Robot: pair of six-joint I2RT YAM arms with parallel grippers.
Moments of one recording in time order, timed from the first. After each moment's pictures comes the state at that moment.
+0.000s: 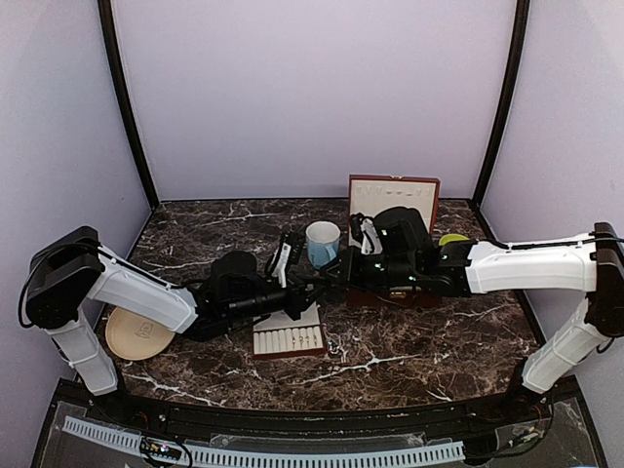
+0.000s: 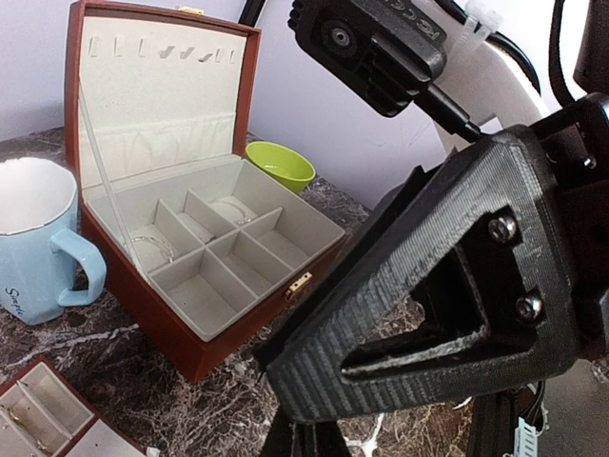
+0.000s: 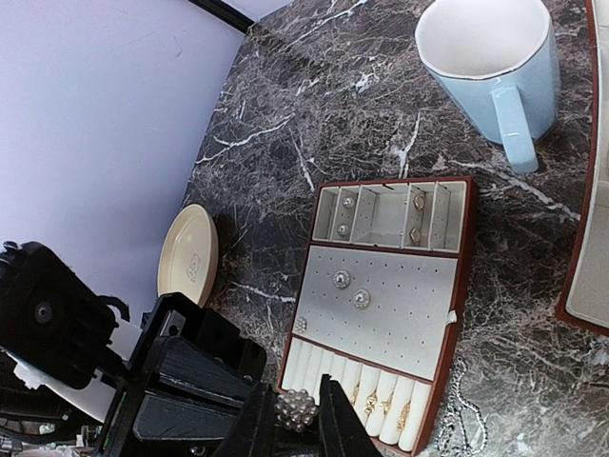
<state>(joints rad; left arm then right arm) -0.99 1.70 0.73 0.81 0.11 -0.40 0.96 1.50 0.98 0.01 -0.10 0.89</state>
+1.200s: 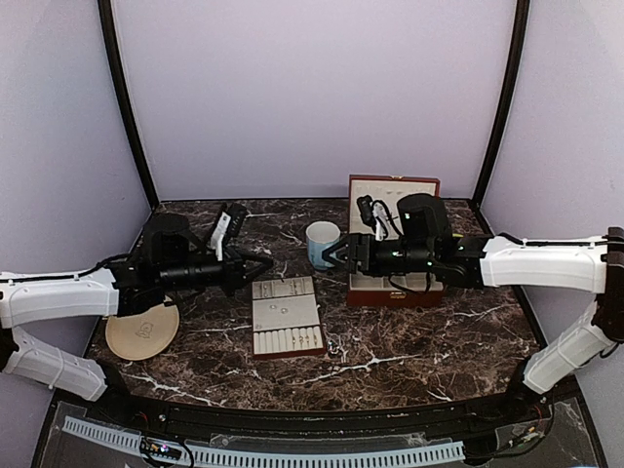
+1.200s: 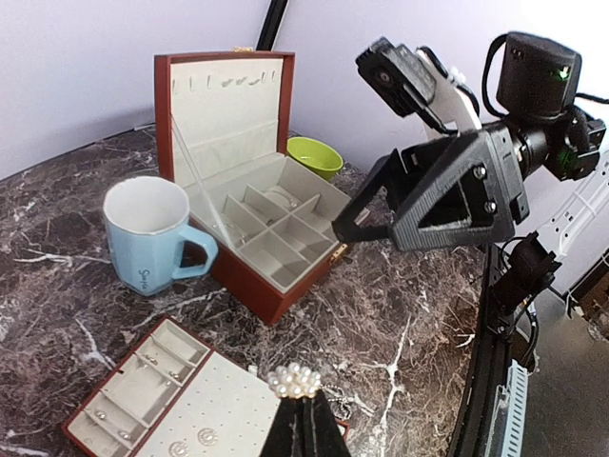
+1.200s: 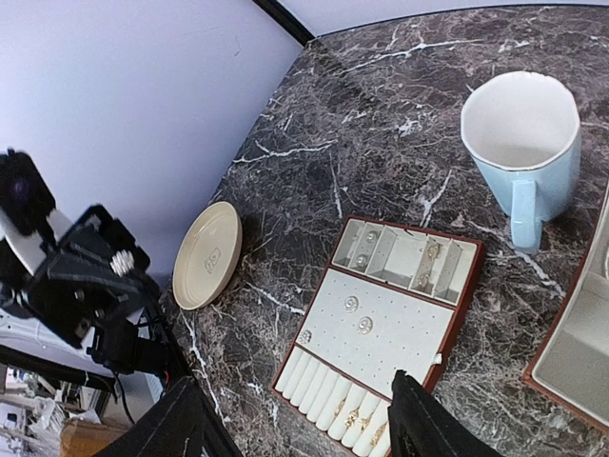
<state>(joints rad) -0.78 1.20 0.66 0.26 0.31 -0.26 0.86 1.44 0.94 0.07 -0.26 0.69</state>
